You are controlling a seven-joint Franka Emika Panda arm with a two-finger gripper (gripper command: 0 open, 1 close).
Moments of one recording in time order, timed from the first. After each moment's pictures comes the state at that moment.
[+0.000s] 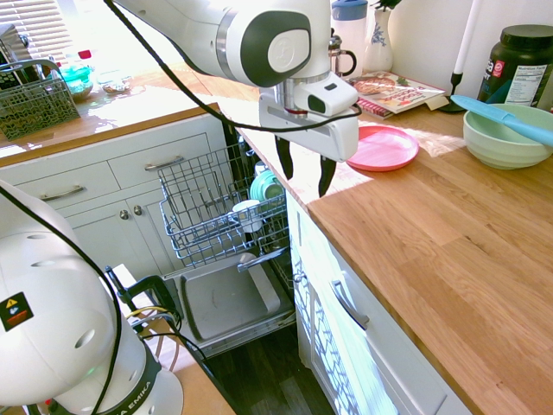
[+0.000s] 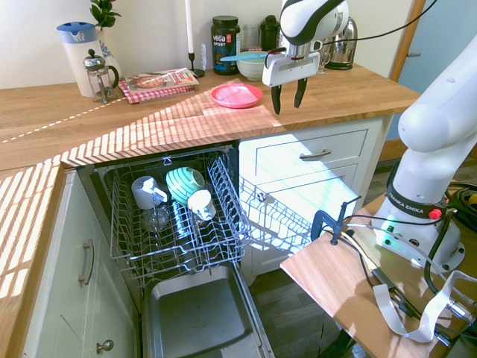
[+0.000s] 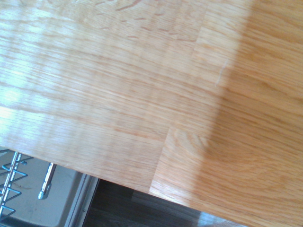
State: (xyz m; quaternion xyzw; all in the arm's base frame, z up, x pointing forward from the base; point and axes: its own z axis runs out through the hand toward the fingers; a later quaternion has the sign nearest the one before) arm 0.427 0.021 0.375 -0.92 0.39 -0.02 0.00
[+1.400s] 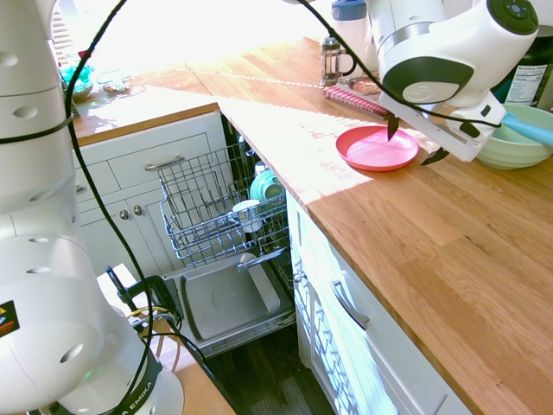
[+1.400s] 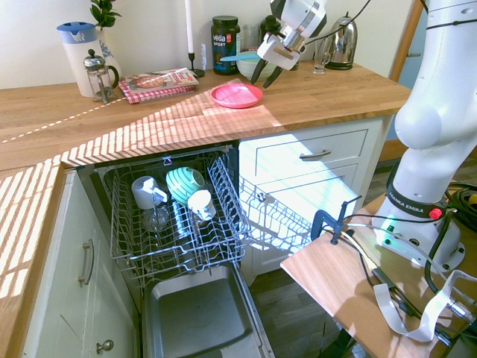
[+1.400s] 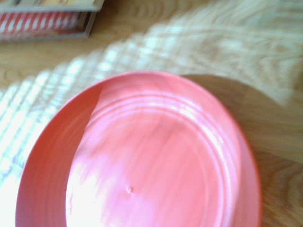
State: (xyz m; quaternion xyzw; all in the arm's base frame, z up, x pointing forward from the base) arm 0.612 -0.123 0.348 -0.91 0.32 -0.06 0.27
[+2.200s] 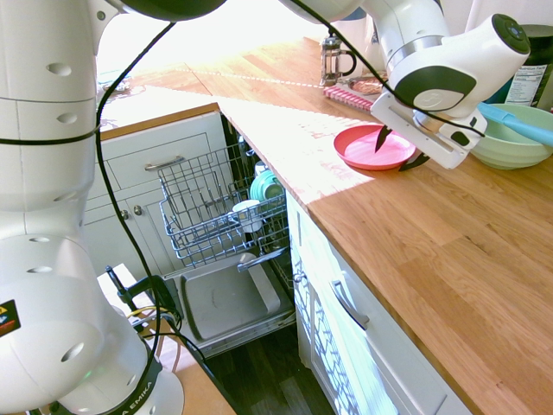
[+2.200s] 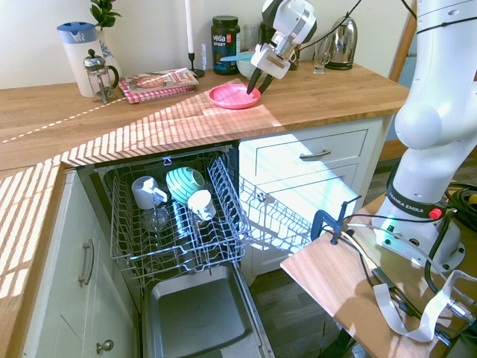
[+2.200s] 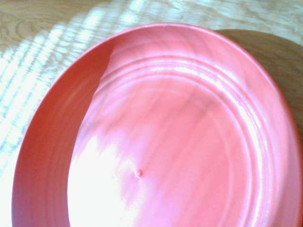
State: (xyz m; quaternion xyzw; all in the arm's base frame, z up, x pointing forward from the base) arm 0.629 -0.107 0.321 -0.92 0.29 -0.01 0.27
